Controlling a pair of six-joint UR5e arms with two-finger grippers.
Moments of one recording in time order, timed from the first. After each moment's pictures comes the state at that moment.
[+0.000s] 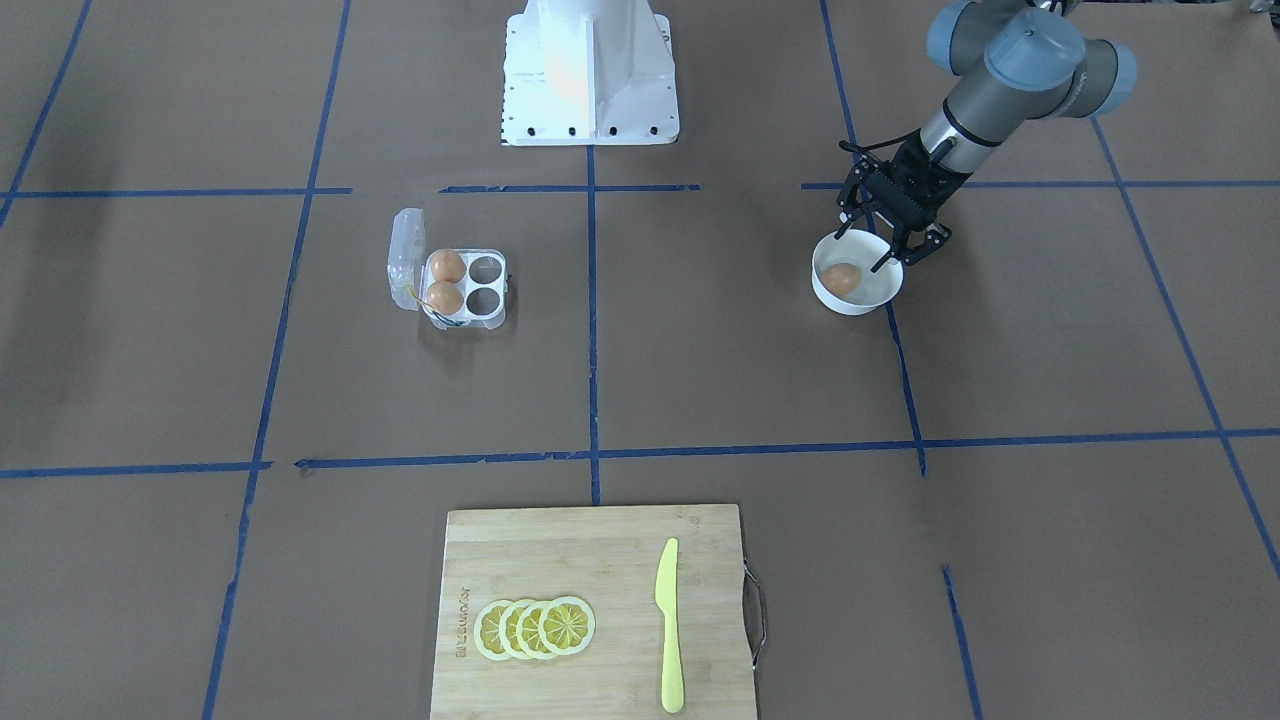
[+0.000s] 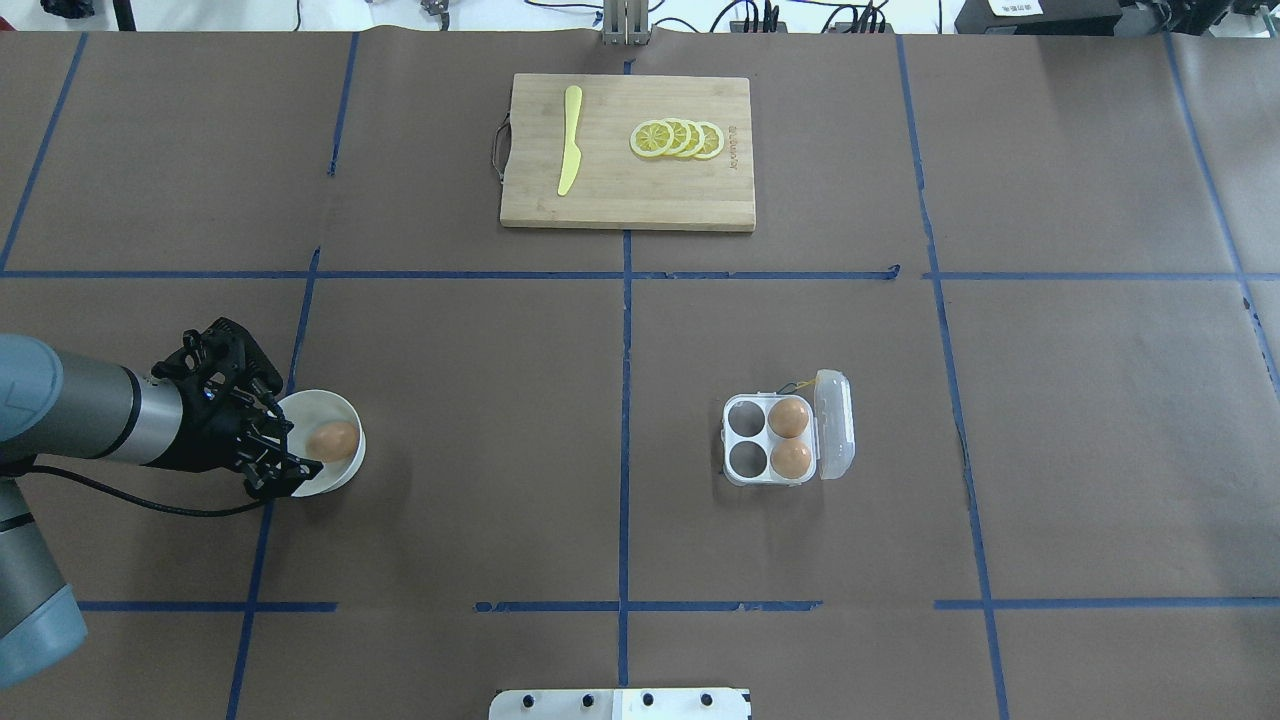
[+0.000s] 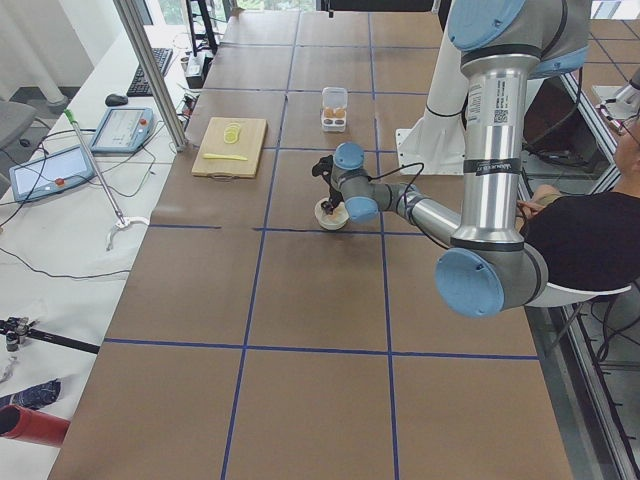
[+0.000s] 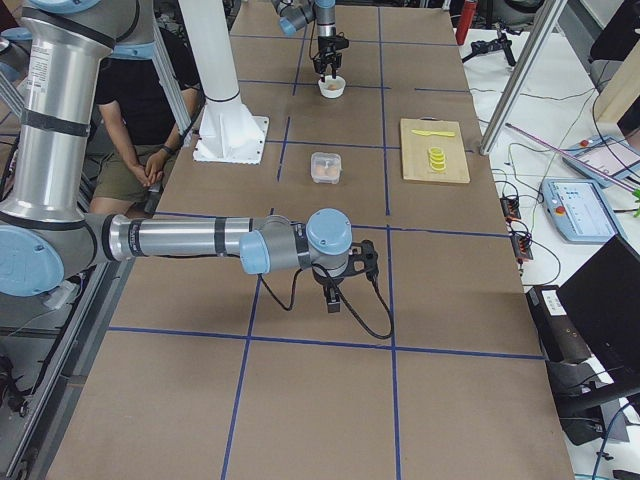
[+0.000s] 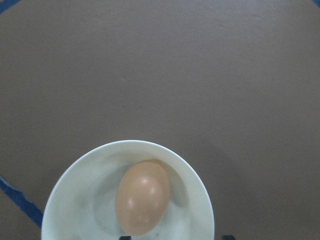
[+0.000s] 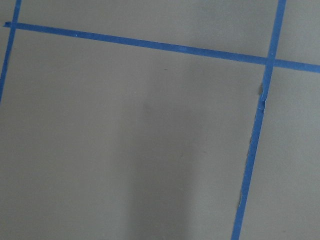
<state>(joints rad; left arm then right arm) -0.59 -1.57 -1.89 -2.27 -1.97 -0.42 1.45 -1.80 1.83 -1.41 2.47 0.04</state>
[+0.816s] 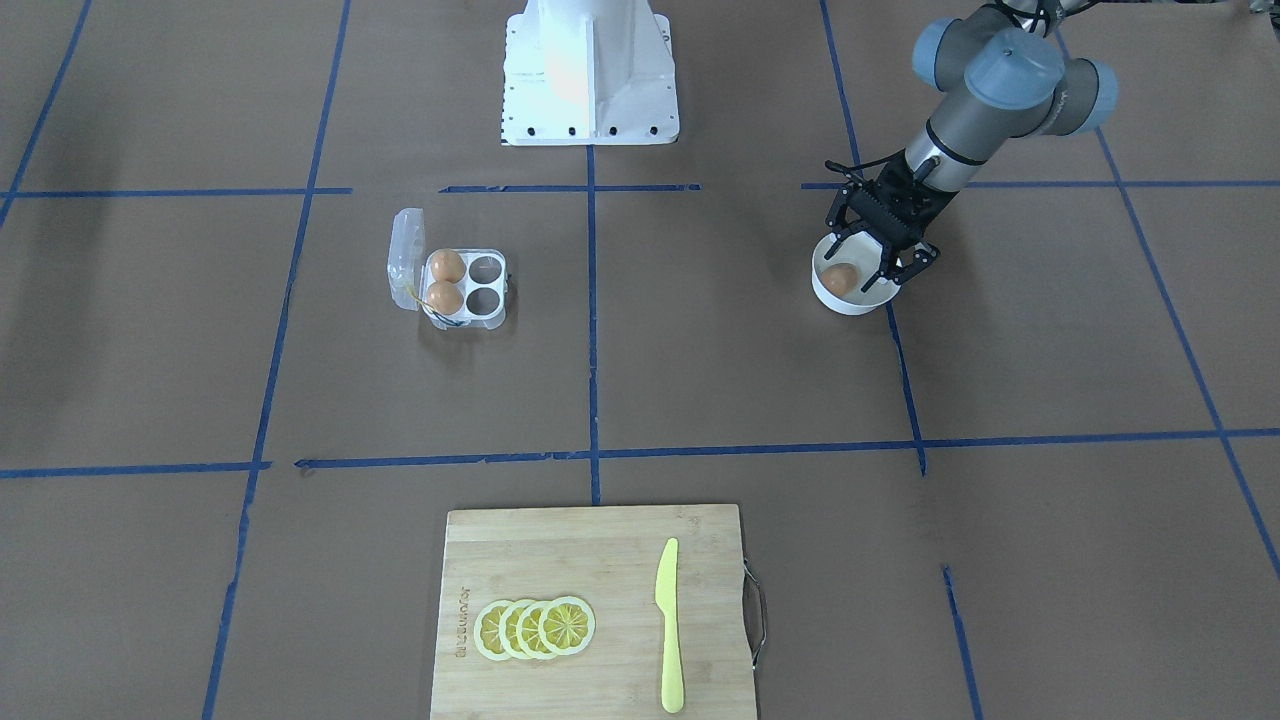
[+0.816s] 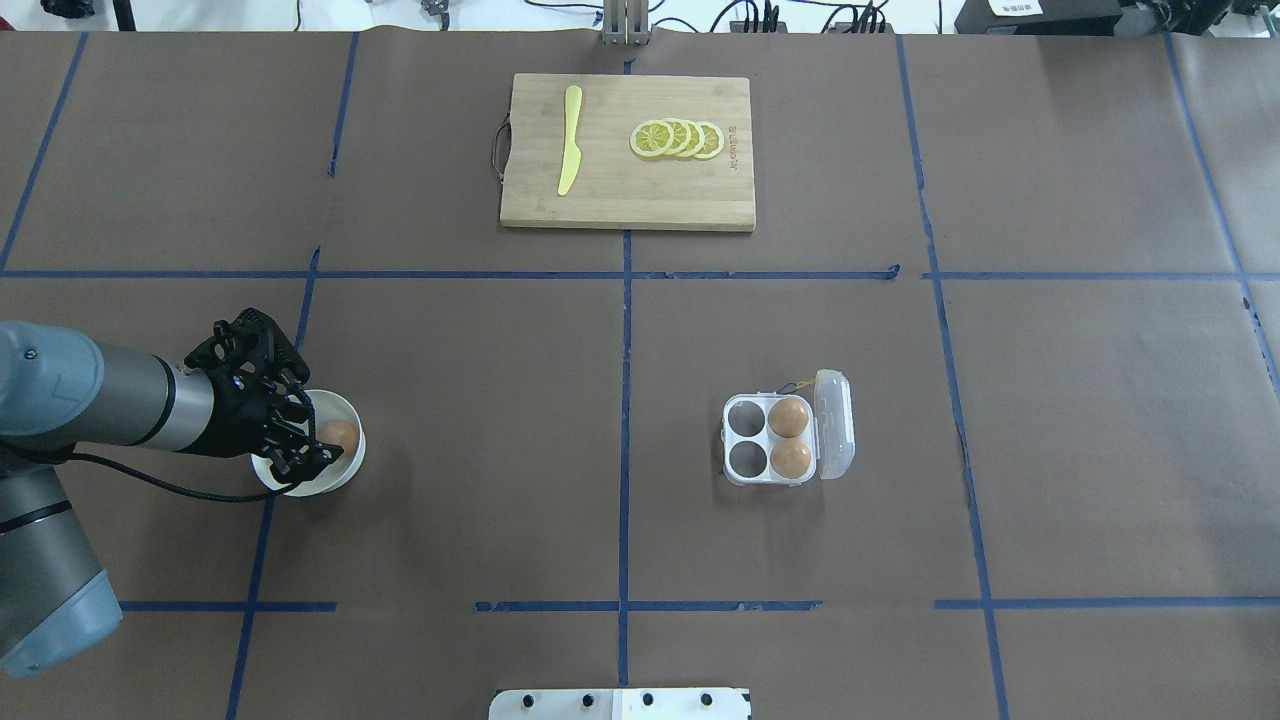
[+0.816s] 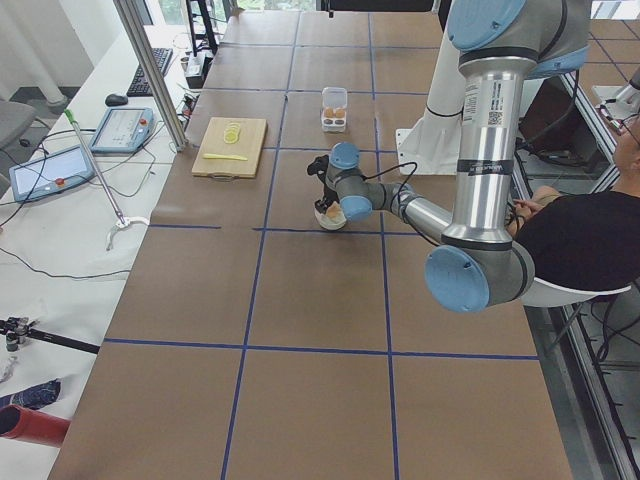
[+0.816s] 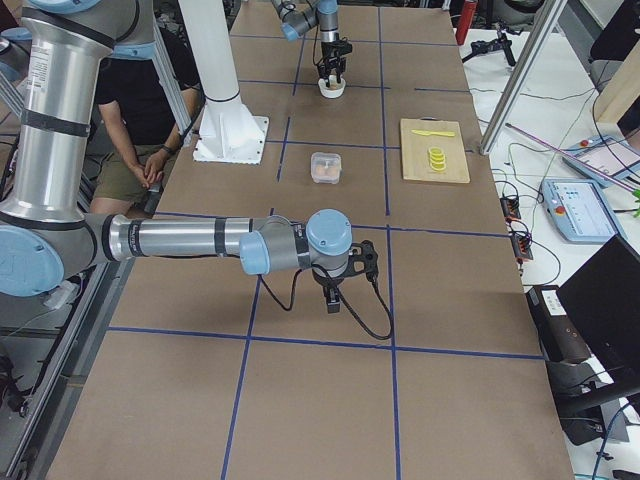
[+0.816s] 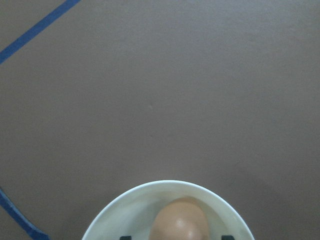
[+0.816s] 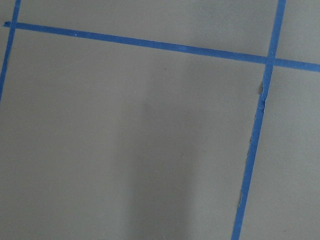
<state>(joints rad) -0.59 -1.62 -1.84 -2.27 -1.95 -0.41 1.45 -1.80 1.83 -1.41 2.48 0.05</state>
